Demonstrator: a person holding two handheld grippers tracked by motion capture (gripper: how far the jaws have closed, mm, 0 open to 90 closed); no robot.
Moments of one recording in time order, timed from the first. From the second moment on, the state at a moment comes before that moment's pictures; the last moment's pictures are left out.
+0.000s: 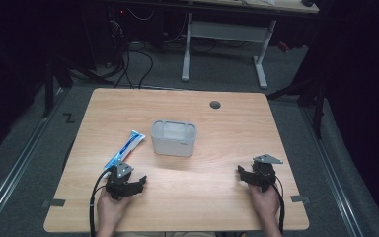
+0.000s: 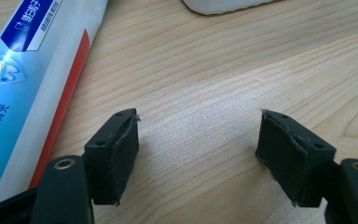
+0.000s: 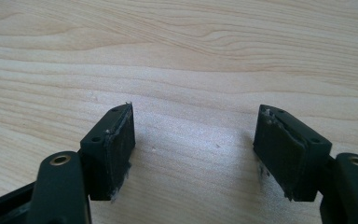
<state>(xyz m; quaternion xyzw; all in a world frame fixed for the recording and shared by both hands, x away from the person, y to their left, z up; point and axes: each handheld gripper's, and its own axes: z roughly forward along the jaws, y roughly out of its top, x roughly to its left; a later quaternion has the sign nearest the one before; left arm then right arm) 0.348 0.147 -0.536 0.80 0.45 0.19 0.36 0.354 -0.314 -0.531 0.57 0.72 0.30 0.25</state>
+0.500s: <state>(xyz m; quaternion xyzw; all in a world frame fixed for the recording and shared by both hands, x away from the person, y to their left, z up) 0.350 0.148 -0.536 0.80 0.45 0.18 0.37 0.354 -0.314 -0.531 0.57 0.73 0.30 0.25</state>
